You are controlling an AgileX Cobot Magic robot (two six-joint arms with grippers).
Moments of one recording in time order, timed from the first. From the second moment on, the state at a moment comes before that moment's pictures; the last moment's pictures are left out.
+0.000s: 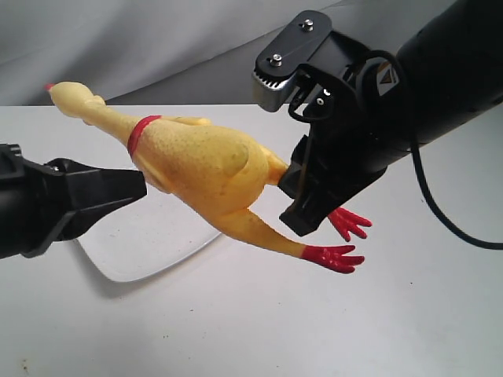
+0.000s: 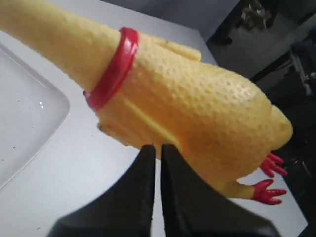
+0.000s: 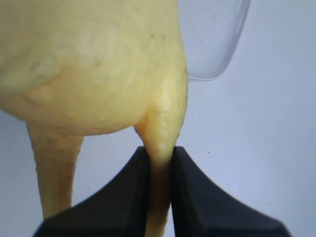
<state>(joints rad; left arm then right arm) -0.44 0.95 -0.55 -1.13 0.25 0.48 0.67 1.42 -1.19 0.16 0.87 -0.44</state>
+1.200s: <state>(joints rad) -0.44 1.00 -0.47 -1.46 0.19 0.51 0.67 1.42 -1.19 0.21 0.89 -0.44</state>
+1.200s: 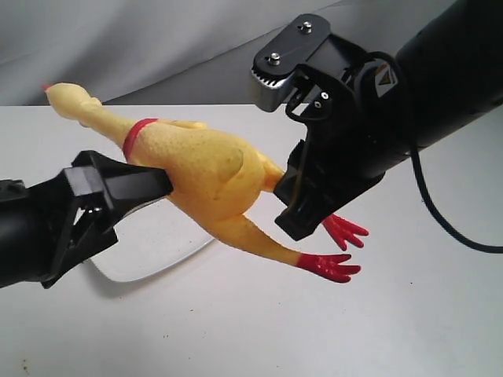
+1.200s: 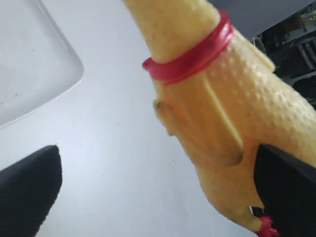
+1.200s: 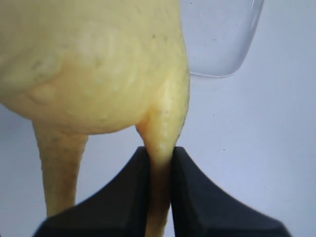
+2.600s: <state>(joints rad) -0.44 1.09 -0.63 -1.50 0.23 0.74 0.67 1.42 -1.19 0.28 0.91 -0.48</state>
